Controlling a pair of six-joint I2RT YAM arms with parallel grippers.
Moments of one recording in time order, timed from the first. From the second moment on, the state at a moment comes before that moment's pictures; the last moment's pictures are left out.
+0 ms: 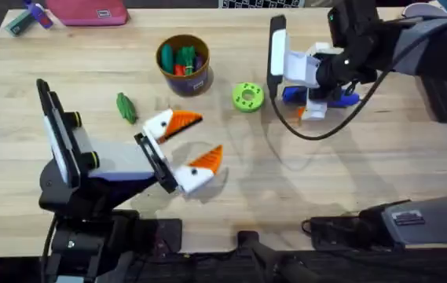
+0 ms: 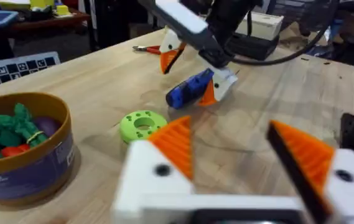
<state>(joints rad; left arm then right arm) -0.05 0.01 0.01 -0.09 0.94 -0.01 0.19 1.61 1.02 -0.58 0.01 -1.28</state>
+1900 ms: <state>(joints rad) 0.21 1.37 1.23 -1.15 0.05 -0.11 -0.04 1.13 1.01 -0.87 -0.32 -0.09</state>
